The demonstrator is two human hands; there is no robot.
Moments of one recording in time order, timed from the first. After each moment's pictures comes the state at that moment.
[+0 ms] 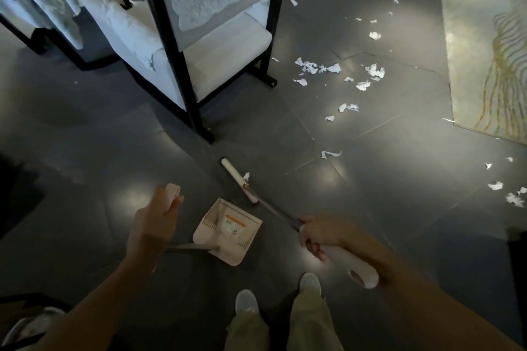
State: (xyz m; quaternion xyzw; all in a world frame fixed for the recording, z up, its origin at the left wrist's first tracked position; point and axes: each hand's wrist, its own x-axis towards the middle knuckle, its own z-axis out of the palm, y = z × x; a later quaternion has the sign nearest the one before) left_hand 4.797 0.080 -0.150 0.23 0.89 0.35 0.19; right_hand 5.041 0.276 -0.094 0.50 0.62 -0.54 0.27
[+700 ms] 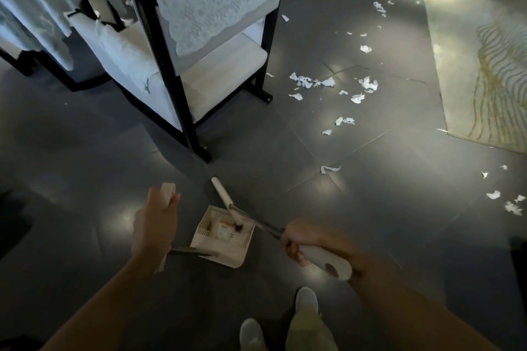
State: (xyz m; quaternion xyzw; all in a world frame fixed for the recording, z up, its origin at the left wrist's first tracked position) left_hand 4.744 0.141 -0.133 0.22 0.90 0.33 0.17; right_hand 4.973 0.303 -0.133 0.52 0.44 -0.70 0.22
